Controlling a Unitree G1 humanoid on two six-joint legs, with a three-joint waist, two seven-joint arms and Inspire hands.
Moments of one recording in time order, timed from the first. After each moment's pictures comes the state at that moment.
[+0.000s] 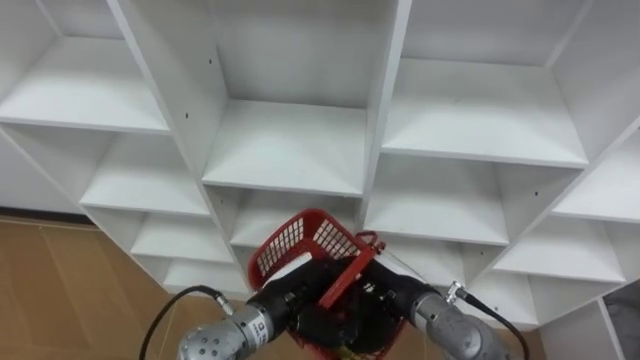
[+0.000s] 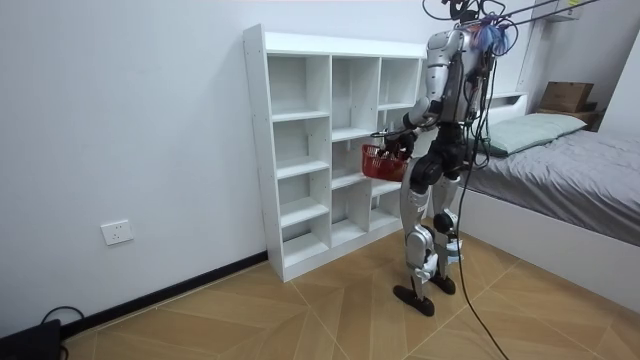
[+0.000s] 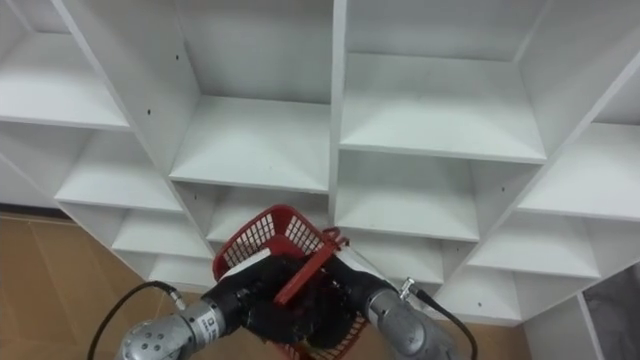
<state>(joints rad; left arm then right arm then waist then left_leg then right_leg) 0.07 0.23 -0.40 0.34 0.03 -0.09 -0.39 -0.05 -0.26 0.45 0.50 -0.40 -0.07 0.19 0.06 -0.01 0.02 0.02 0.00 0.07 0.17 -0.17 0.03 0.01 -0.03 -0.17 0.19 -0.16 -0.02</state>
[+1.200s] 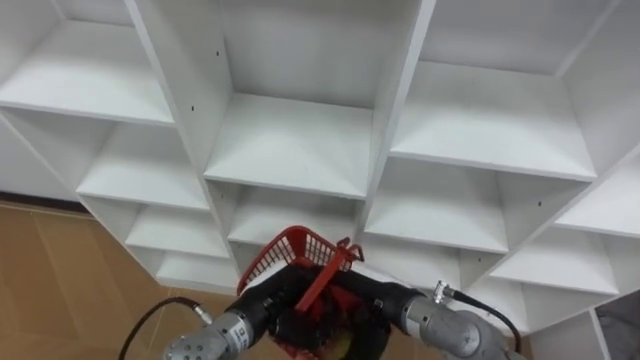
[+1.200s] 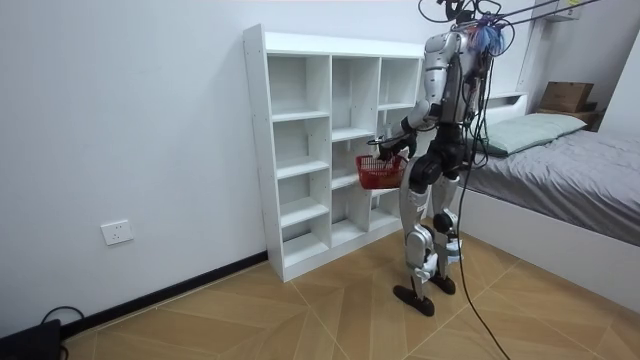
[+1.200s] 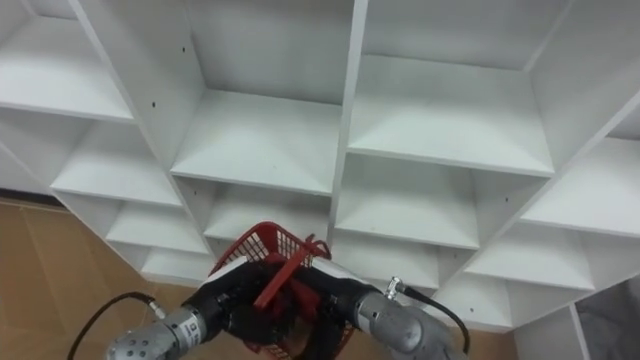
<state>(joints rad) 0.09 0.25 -0.32 0.42 0.04 -0.05 -0.31 -0.01 -0.27 0.45 0.41 -0.36 -0.04 0.41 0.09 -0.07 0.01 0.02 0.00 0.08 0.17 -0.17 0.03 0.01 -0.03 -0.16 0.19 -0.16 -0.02</state>
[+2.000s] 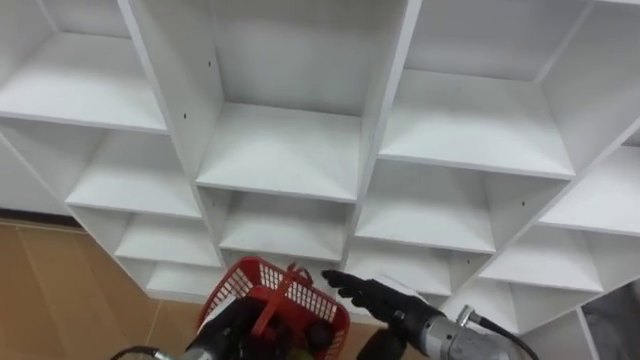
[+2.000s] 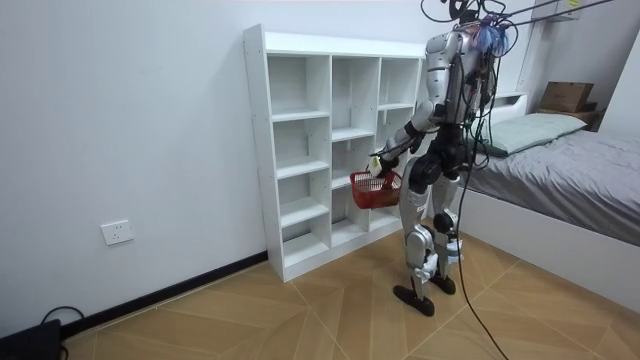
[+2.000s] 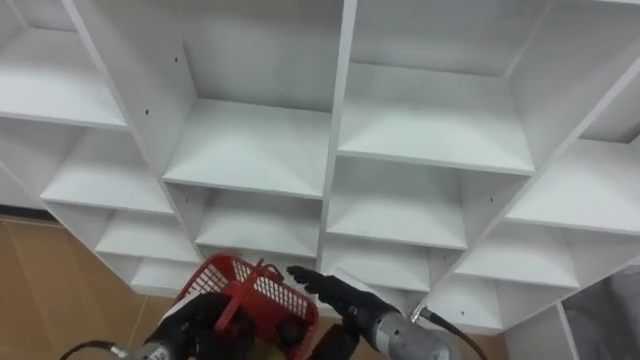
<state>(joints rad) 0.17 0.24 -0.20 0.59 0.04 0.00 -0.20 0.13 -0.27 0.31 0.29 -0.16 0.00 0.41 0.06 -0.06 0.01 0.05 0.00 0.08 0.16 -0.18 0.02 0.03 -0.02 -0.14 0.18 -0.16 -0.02</state>
